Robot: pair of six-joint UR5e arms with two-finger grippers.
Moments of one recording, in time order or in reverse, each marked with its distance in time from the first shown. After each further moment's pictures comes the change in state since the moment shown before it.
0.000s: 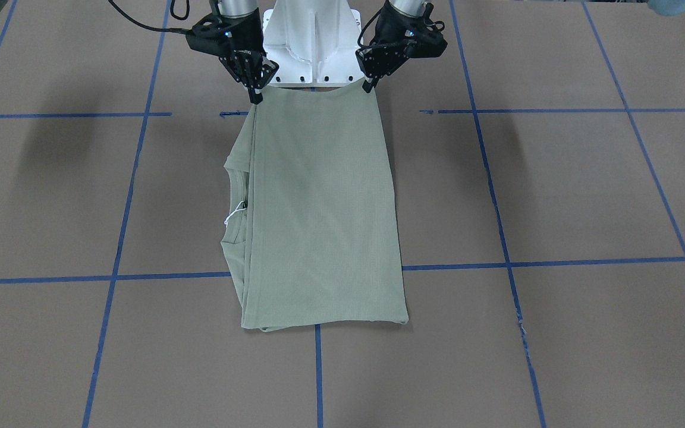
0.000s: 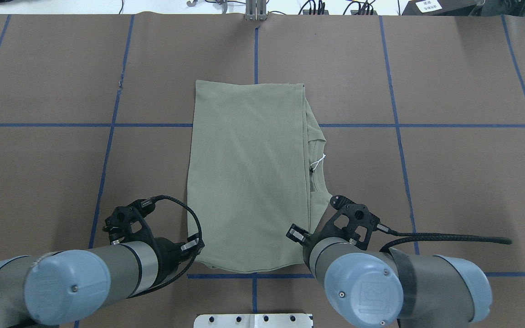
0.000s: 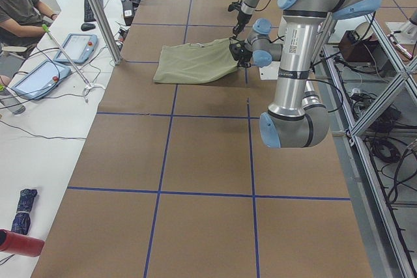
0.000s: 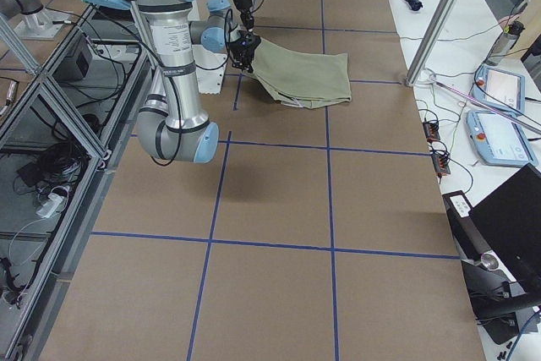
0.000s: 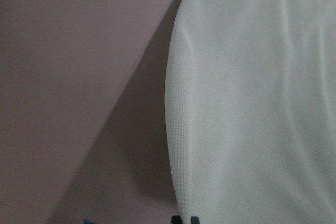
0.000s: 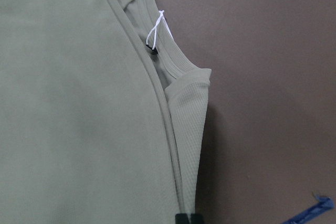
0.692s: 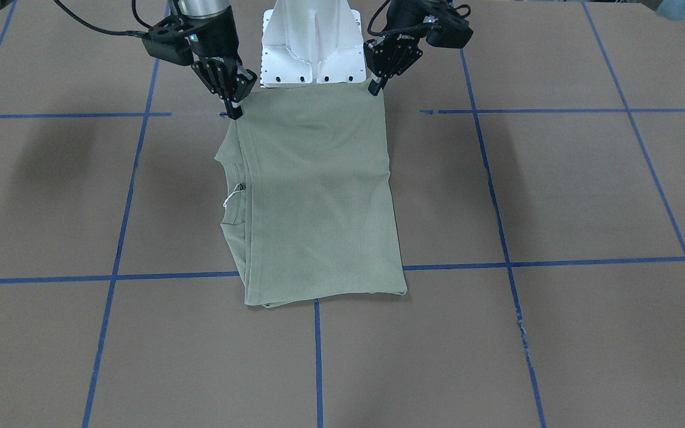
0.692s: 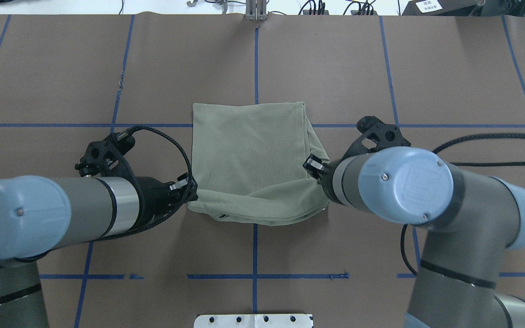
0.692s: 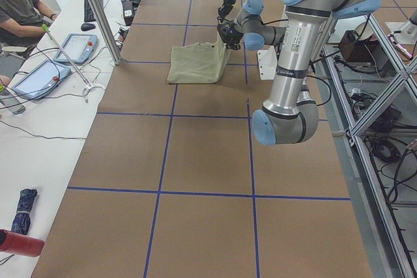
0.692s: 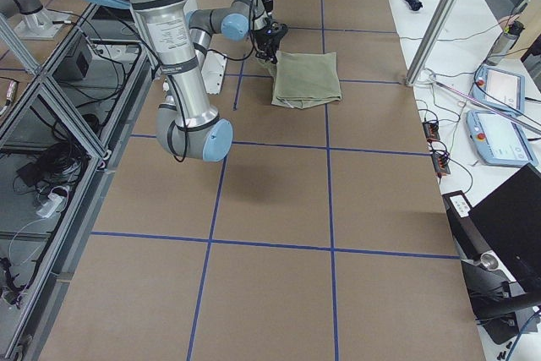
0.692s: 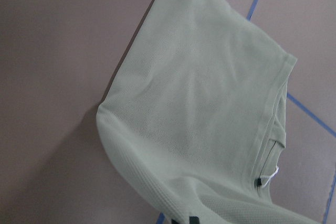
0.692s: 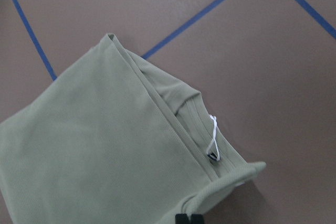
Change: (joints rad) left arm -0.226 -0.113 0.036 0.067 -0.053 0.108; right arm 0.297 0.112 -0.096 -0.012 0.196 -0.134
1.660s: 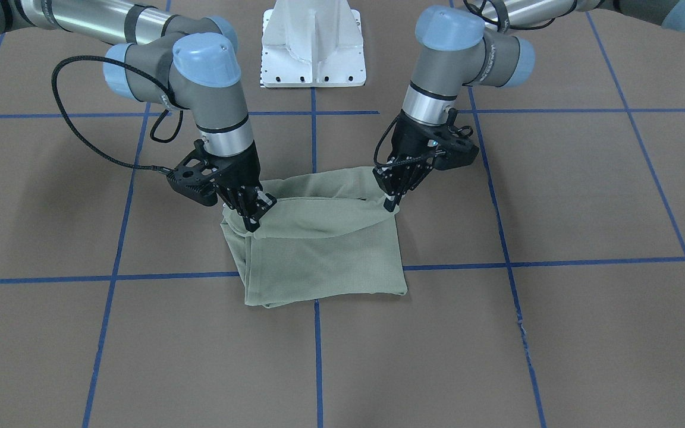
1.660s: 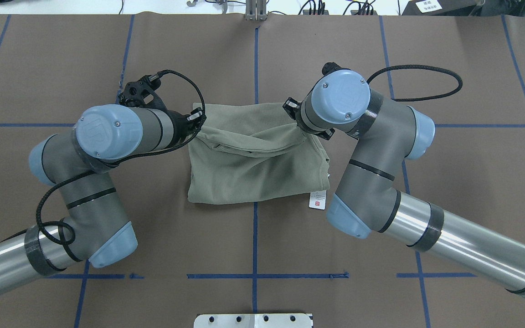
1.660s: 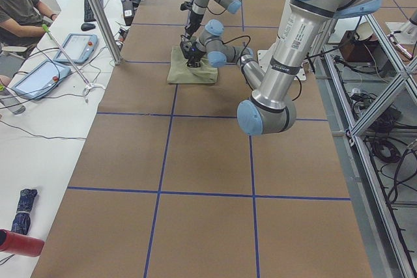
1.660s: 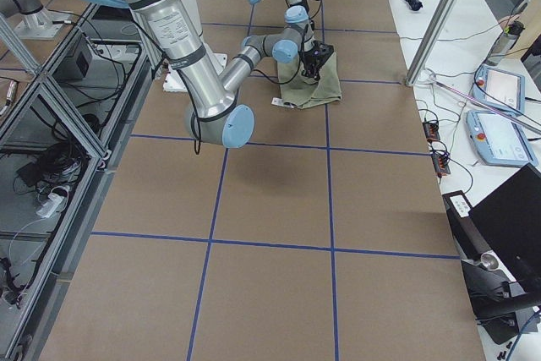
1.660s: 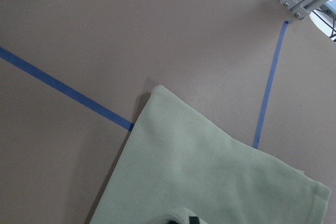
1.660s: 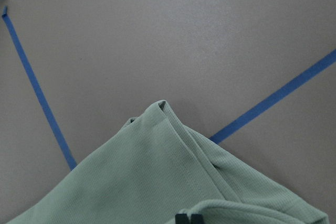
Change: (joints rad) left arm -0.179 -0.146 0.517 -0.298 0.007 0.110; right arm 0.171 0.155 -0.548 0.390 0.108 -0.118
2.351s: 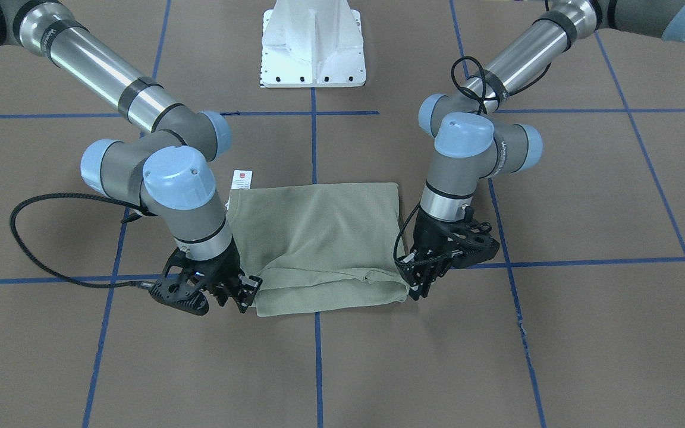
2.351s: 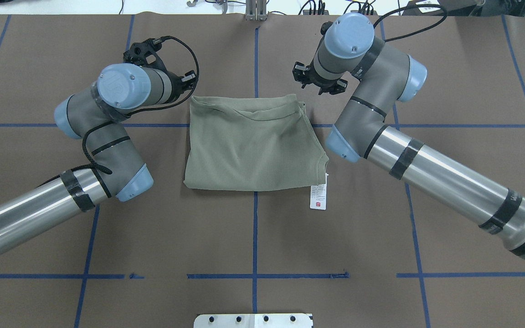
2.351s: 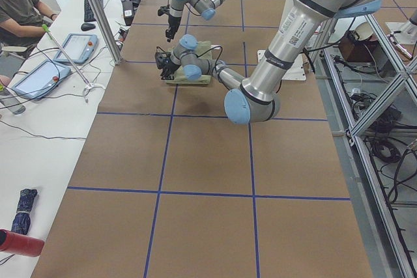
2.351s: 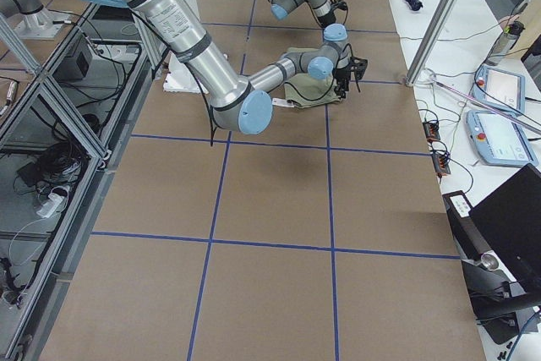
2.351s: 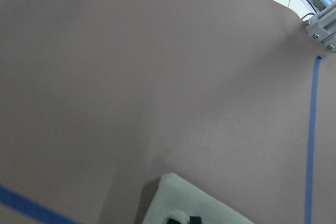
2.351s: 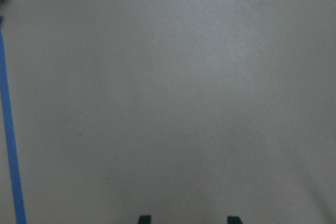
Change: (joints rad) left arm -0.139 -0.145 0.404 -0.226 -0.002 0.204; right arm 0.188 0.153 -0.437 0.235 0.195 -0.432
